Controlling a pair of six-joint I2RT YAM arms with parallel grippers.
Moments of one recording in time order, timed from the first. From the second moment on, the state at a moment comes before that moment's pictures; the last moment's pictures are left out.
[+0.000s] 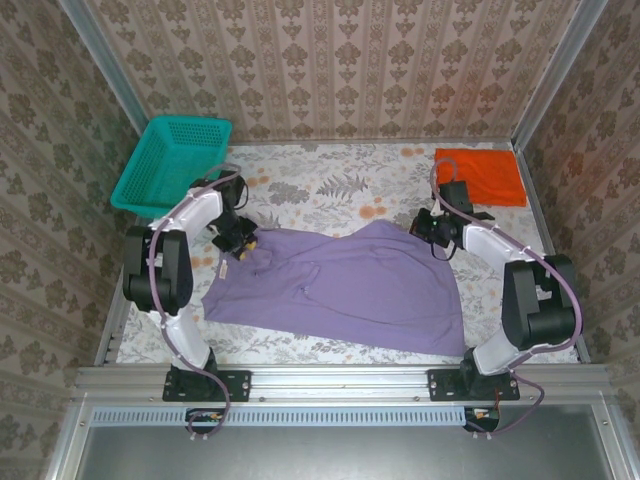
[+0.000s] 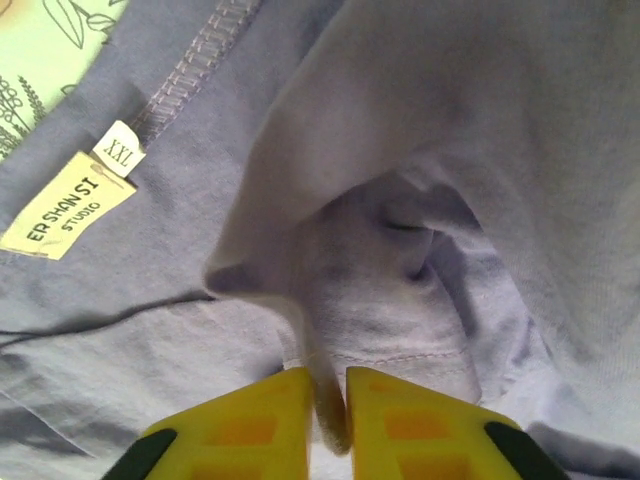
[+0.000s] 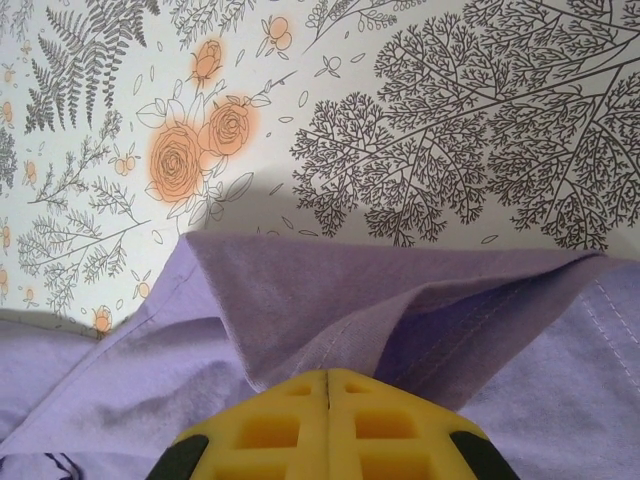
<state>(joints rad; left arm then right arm) -0.22 1.83 1.34 -1.05 0.13 -1.01 0.09 1.56 0.93 -0.32 -0.24 0.54</state>
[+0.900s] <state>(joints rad) -0.16 2.16 2.02 -0.72 0.13 -0.87 -0.13 1.79 1.22 -0.32 -0.21 0.73</state>
